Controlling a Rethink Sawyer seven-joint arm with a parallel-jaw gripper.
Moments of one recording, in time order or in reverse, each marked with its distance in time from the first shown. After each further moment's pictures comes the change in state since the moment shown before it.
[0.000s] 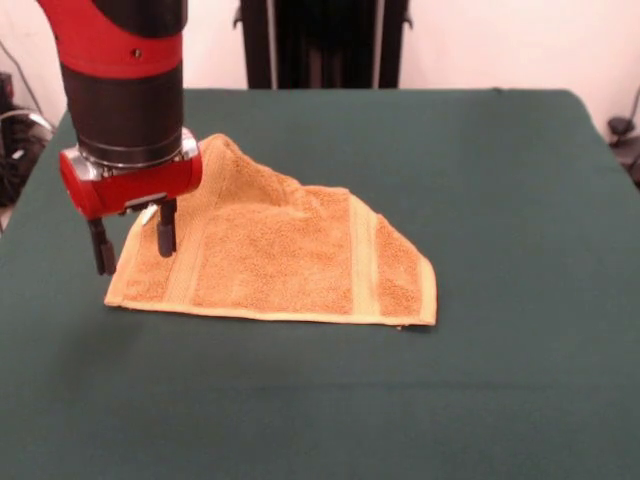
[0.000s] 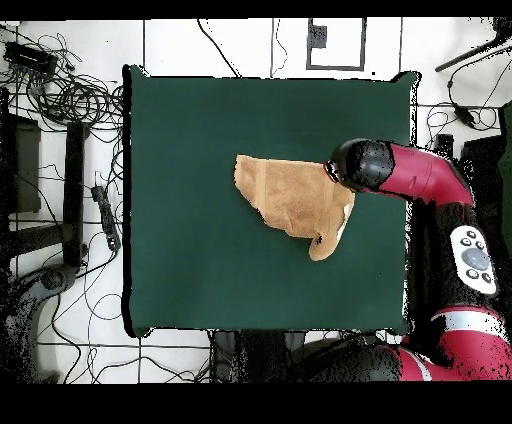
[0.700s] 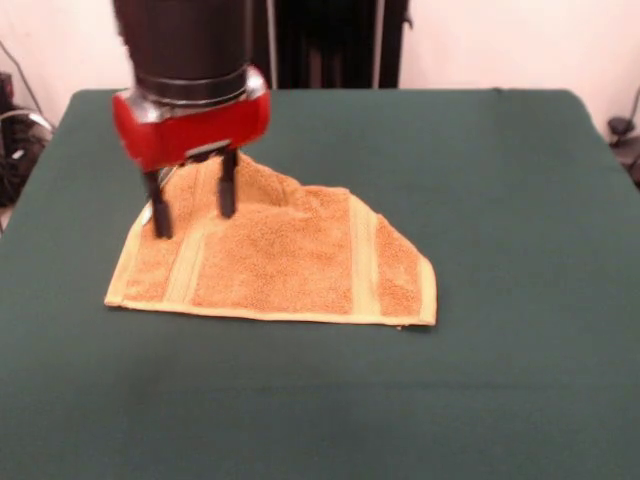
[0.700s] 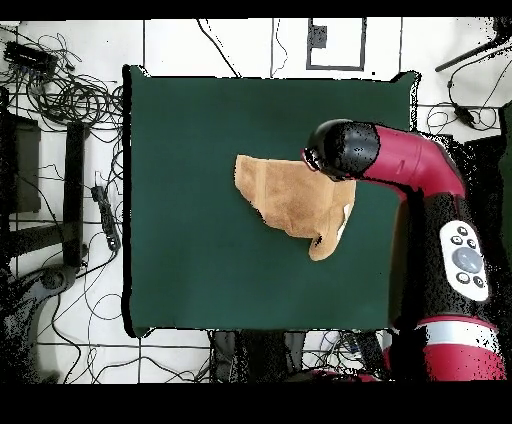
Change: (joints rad) arm 0.065 -0.095 0.008 0.017 0.082 0.068 0.000
